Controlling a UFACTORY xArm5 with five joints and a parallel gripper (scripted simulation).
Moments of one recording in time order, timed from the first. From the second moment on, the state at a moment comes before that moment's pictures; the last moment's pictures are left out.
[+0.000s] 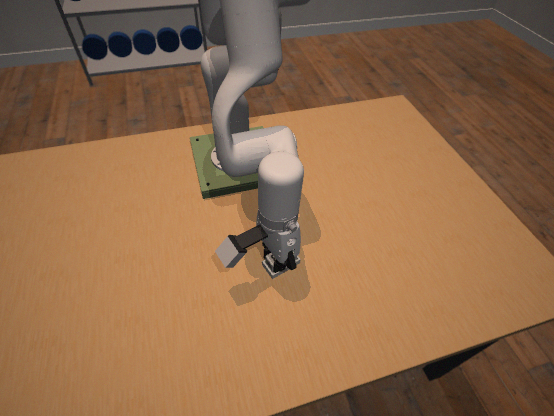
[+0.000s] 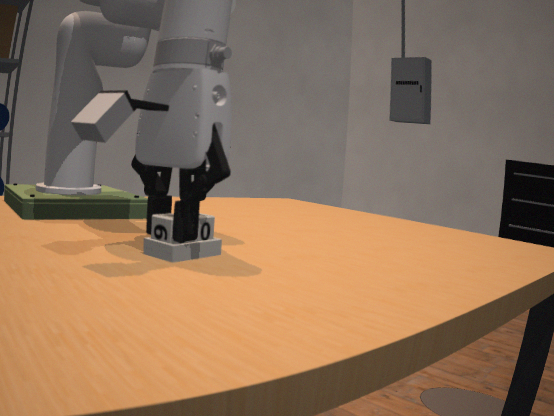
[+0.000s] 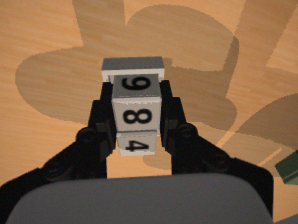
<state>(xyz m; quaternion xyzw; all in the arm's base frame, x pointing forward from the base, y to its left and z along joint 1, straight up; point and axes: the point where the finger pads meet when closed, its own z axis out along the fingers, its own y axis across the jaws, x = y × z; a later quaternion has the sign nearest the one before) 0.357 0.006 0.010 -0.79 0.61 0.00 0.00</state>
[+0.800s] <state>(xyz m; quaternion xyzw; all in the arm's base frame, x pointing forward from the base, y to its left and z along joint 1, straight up) 0.358 0.006 0.083 -0.79 0.61 0.00 0.00</state>
